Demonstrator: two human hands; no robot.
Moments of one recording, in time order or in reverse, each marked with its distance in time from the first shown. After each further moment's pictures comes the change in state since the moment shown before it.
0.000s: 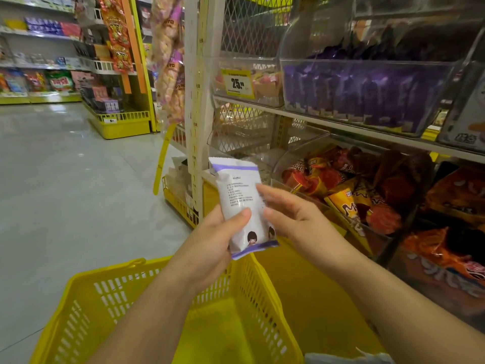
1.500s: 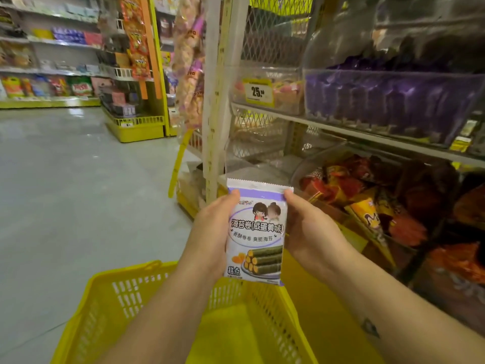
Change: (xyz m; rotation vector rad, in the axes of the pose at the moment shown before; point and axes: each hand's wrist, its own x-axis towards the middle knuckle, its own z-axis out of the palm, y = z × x) left_hand 0.004 0.021 -0.012 -0.039 0.337 0.019; right_hand 0.026 0.003 0.032 0.566 0.145 0.273
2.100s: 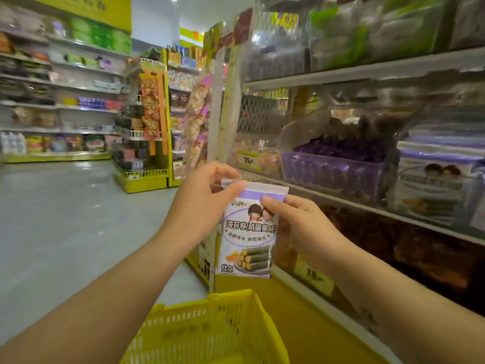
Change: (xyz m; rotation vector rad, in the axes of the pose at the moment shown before) left_hand -0.063 0.135 0.045 0.803 0.022 0.740; right_hand -0.073 -0.100 0.038 -0.304 -0.165 -0.363
